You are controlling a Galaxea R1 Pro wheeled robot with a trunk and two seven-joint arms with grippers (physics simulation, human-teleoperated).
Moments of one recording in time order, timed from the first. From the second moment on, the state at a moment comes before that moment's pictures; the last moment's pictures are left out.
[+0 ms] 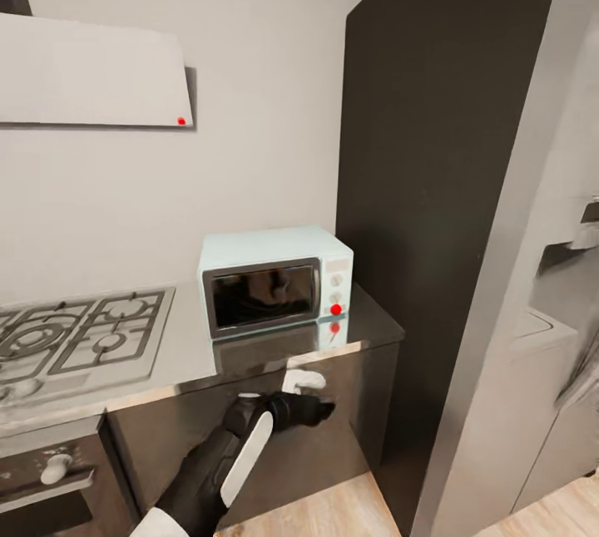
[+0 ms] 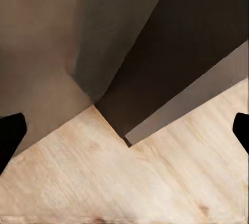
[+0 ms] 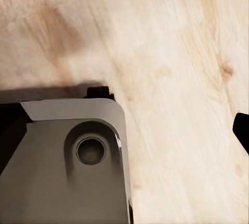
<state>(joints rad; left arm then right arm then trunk) -0.47 -0.17 -0.40 -1.08 0.37 0.70 -0.01 -0.15 -0.04 -0.14 0.03 0.09 -0.12 -0.09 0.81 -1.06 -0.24</state>
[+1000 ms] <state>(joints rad) -0.23 0.01 -0.39 0.00 0.71 -0.03 -0.11 -0.15 -0.03 -0.14 0.03 0.10 -0.11 -0.10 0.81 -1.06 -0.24</state>
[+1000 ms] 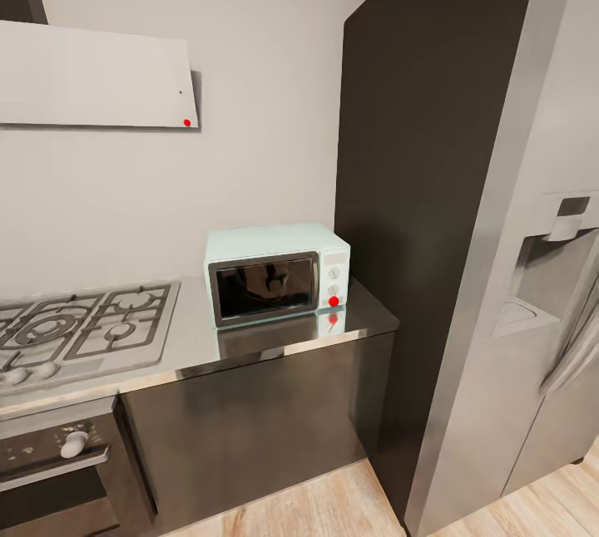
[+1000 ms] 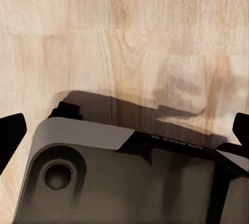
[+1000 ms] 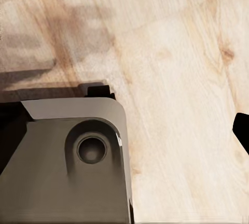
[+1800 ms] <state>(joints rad) -0.23 0.00 -0.39 0.00 0.72 -0.03 -0.11 -0.15 -0.03 -0.14 0.03 0.10 -0.12 -0.10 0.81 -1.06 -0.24</state>
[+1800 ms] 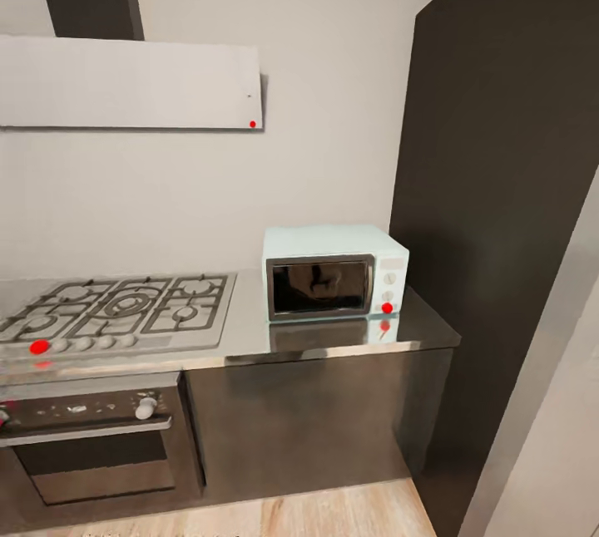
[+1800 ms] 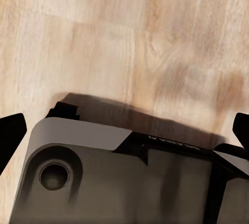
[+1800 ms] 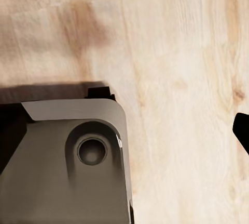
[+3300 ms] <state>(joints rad) -0.23 0.00 -0.39 0.00 0.71 -0.03 -0.11 -0.15 -0.03 -0.14 0.03 0.10 -0.12 -0.10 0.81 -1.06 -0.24</state>
